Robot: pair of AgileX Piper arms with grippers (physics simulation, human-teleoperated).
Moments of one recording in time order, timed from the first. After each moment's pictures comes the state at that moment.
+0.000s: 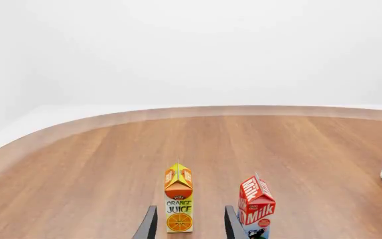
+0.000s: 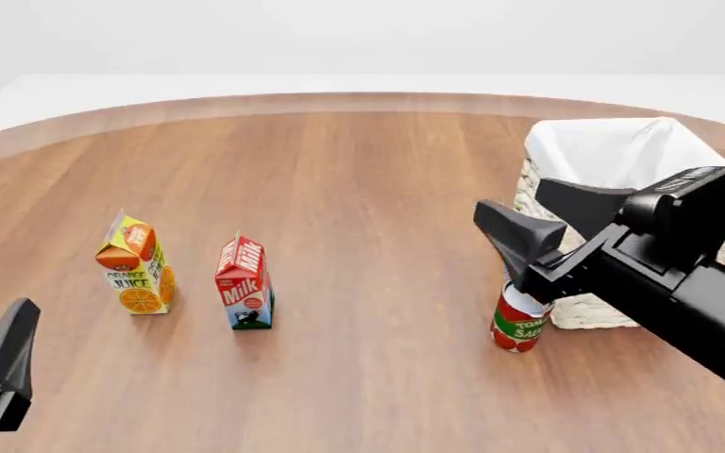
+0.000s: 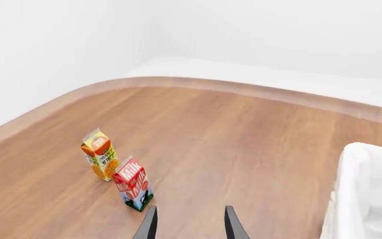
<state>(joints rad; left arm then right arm) 0.00 0.01 0.00 0.00 0.00 0.59 0.89 -0.42 -0.30 0.12</state>
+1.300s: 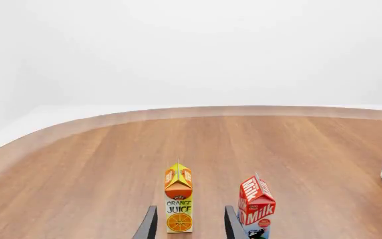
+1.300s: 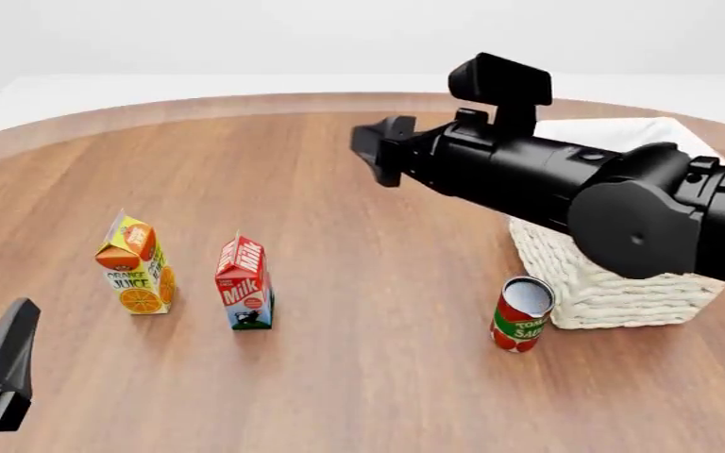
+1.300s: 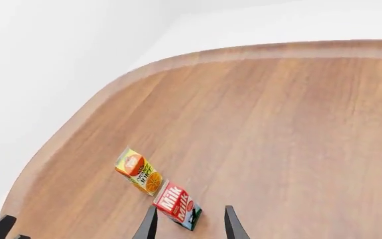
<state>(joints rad) 0.00 0.01 0.00 0.00 0.00 0.68 1.36 -0.92 -0.10 0.39</state>
